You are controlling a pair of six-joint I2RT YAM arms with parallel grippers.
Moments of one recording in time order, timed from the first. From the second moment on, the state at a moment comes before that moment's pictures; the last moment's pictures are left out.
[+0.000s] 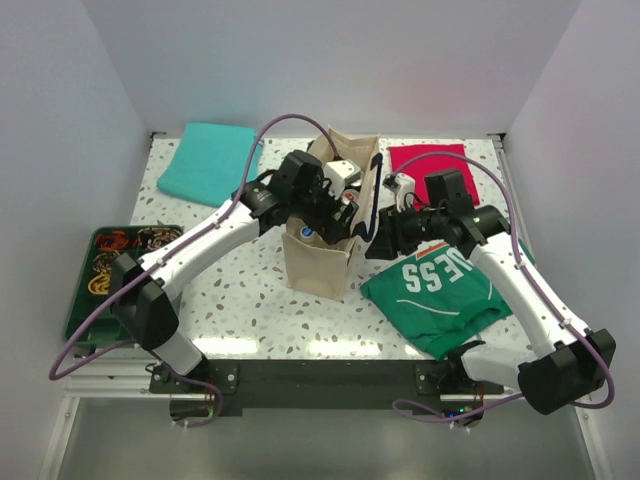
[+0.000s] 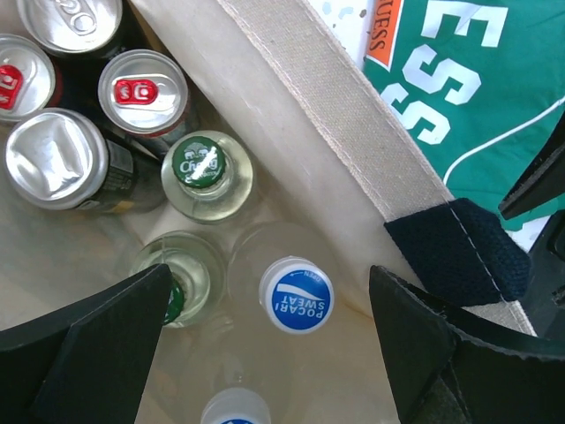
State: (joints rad) left arm -0.73 1.61 1.49 -0.58 0.23 0.03; right arm 0.38 1.21 1.18 -0.82 -0.64 0.11
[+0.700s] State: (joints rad) left arm -0.75 1.67 1.54 -0.64 0.26 0.12; right arm 0.38 1.21 1.20 -0.81 -0.61 0.13
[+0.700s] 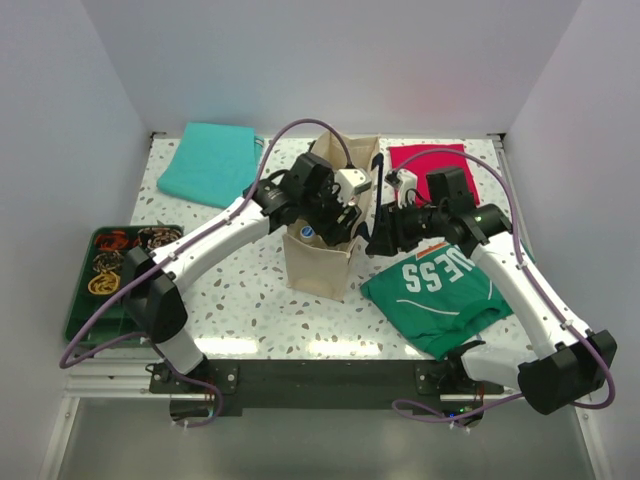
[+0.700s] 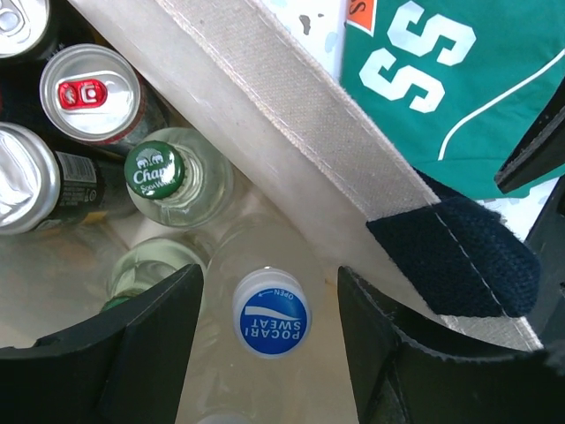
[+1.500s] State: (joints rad) left arm -0.77 1.68 1.55 -0.68 0.24 0.16; right arm 0.38 1.21 1.20 -0.79 -0.57 0.15
